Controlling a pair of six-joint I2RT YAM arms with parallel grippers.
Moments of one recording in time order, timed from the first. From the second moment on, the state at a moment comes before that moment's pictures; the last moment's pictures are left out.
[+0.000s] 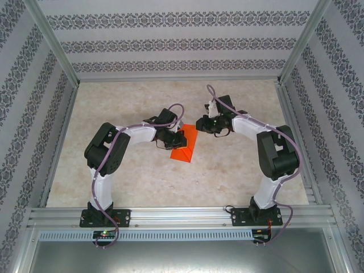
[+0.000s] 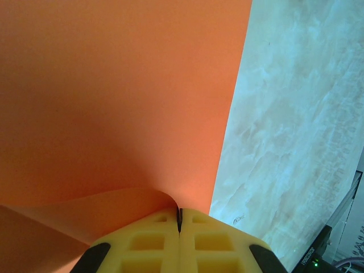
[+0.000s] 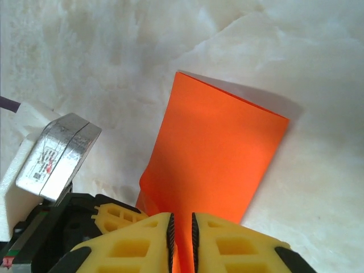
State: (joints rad) left arm -0.54 2.00 1.23 -0.29 0.57 -0.68; right arm 0.30 1.82 1.15 -0.31 -0.59 0.46
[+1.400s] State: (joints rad) left arm -0.55 1.98 1.23 -0.32 0.55 -0.68; right arm 0.35 2.03 1.25 -0.39 -0.57 0.34
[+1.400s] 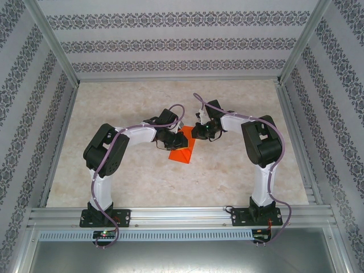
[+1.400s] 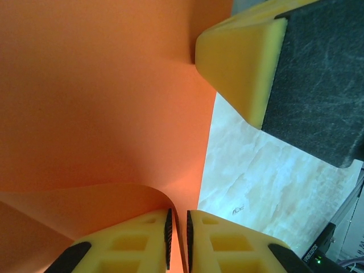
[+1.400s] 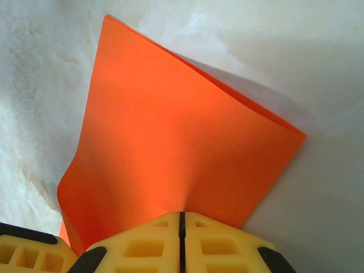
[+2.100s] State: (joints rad) left arm -0.55 2.03 1.29 -0.36 0.51 -0.67; right arm 0.36 2.03 1.25 -0.40 -0.56 0.33
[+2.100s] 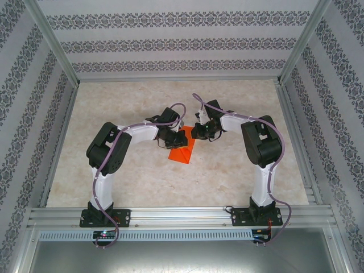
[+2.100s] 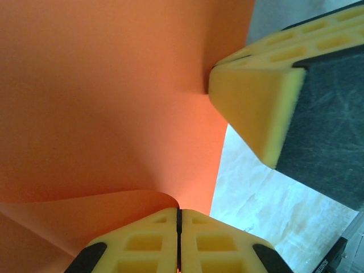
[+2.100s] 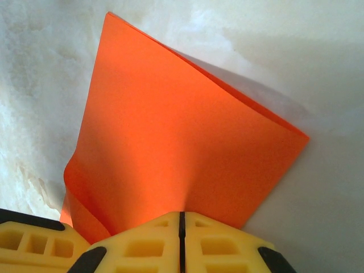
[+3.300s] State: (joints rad) left arm -0.56 2.06 1.34 -0.42 0.43 -0.65; right arm 0.36 2.03 1.25 -0.40 -0.56 0.31
